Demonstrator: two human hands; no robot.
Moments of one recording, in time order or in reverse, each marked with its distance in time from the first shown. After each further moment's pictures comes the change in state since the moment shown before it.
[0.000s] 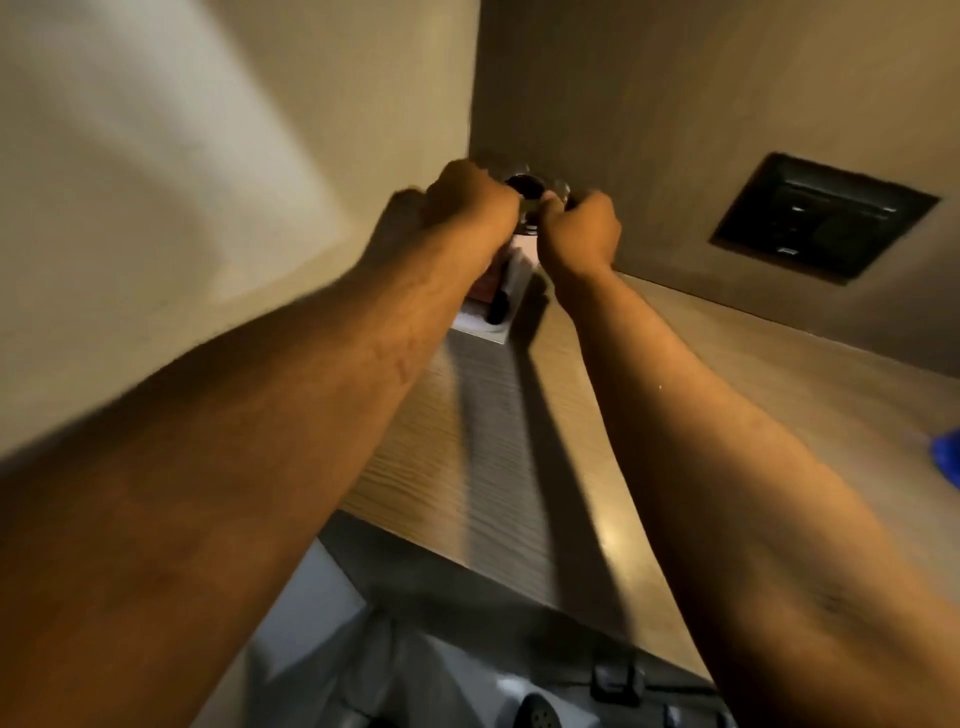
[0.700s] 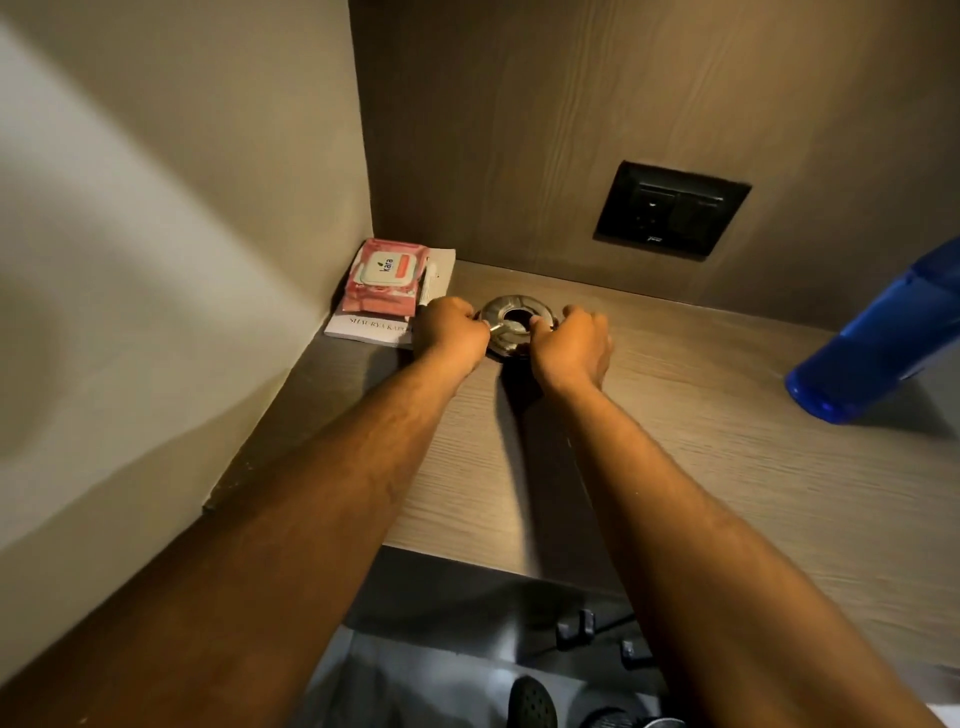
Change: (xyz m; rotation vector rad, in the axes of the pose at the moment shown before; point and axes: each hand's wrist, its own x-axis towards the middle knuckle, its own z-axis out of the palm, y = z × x) left_hand -0.077 -0.042 0.065 -0.121 -0.352 -0.054; right_hand -0.066 0.079 -0.075 -0.355 0.114 0.238
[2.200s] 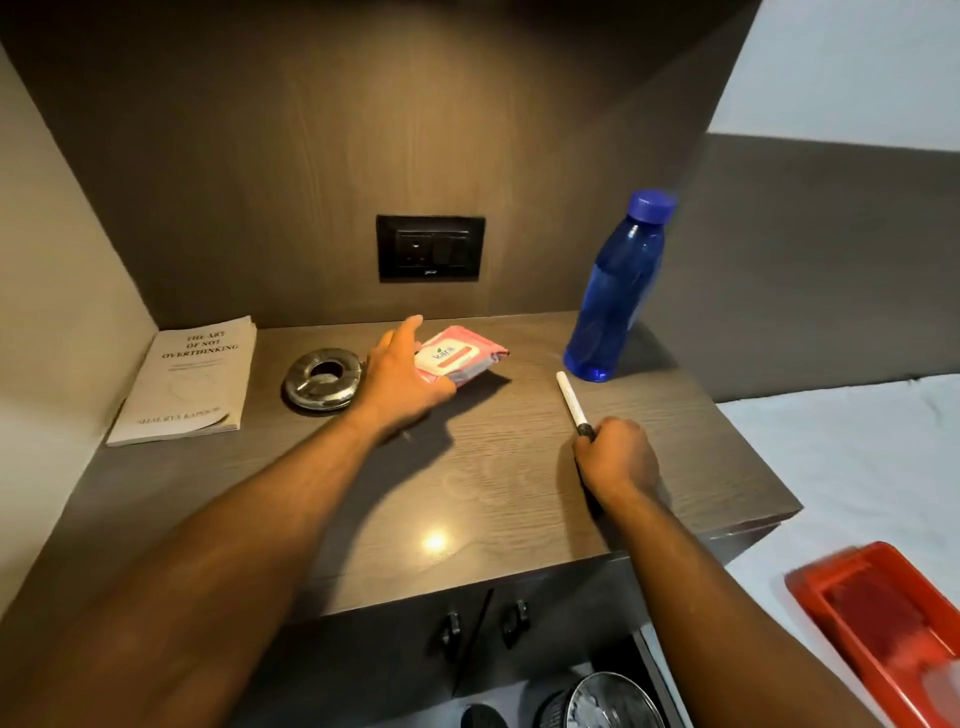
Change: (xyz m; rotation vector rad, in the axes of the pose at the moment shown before) left_hand -0.068 0.056 0.089 0.260 -0.354 0.622; right_hand -0.048 0.188 -0.184 -0.326 0.161 0.297
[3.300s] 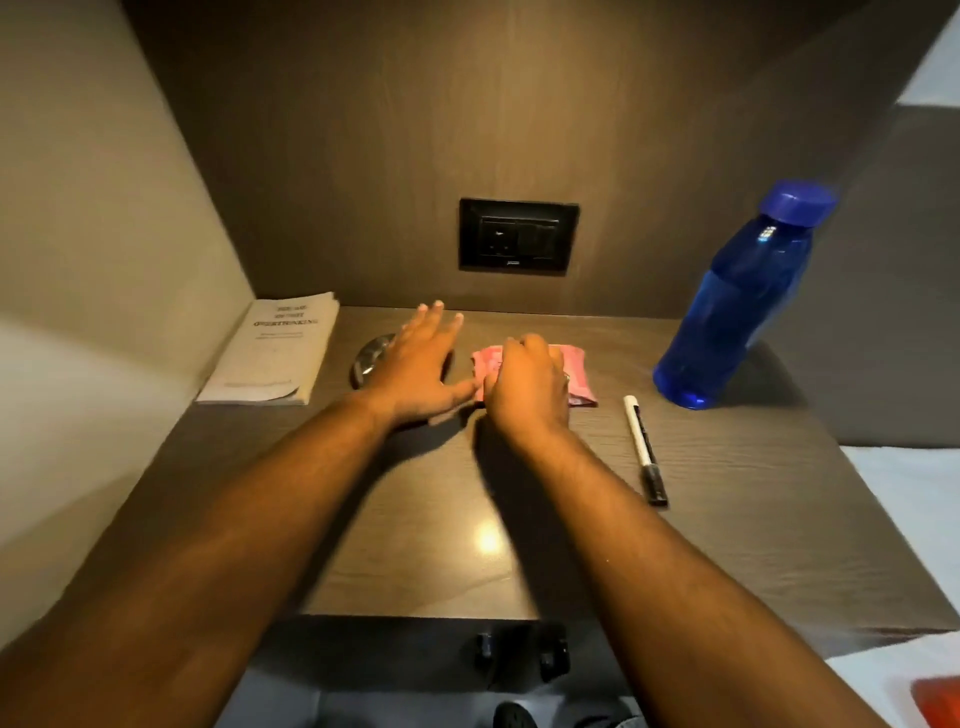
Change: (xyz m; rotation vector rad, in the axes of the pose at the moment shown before) left_hand 0.018 -0.042 -0.023 0.530 -0.114 0.026; right_hand 0.005 -0.154 0.046 0.188 -0.106 -0.507
